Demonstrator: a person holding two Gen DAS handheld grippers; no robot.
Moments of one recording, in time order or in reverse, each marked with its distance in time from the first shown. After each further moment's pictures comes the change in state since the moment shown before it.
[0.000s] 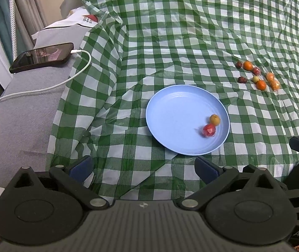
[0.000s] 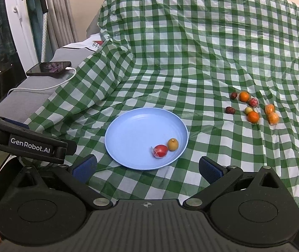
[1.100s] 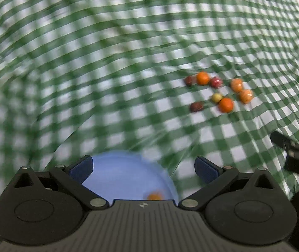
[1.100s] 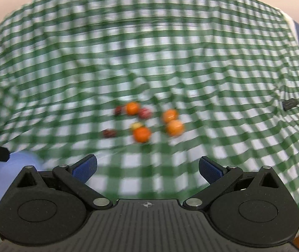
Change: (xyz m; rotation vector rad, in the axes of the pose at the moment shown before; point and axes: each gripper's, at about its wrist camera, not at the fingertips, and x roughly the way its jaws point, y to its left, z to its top) left arm 0.125 -0.161 0.137 0.286 -0.055 -0.186; right arm 0.084 -0.215 0.026 0.249 -0.105 -0.430
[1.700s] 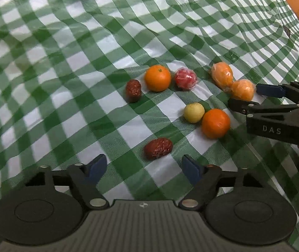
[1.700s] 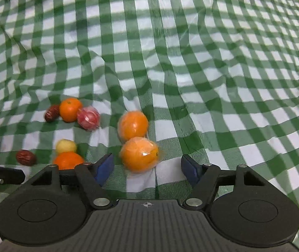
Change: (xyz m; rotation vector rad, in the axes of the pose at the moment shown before) left arm 0.178 -0.073 0.073 0.252 0.062 -0.185; right arm 0.187 -0.048 0.020 -0.024 0.080 0.012
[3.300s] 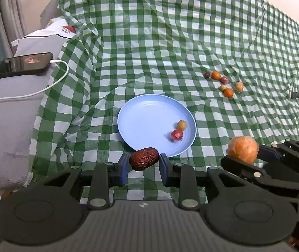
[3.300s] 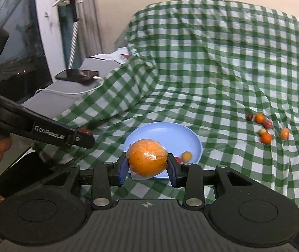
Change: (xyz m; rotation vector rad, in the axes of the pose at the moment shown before) left arm -0.365 0.027 -0.294 -0.519 -0.137 0.192; right arm -0.382 0.193 -0.103 -0.340 -0.086 0.546
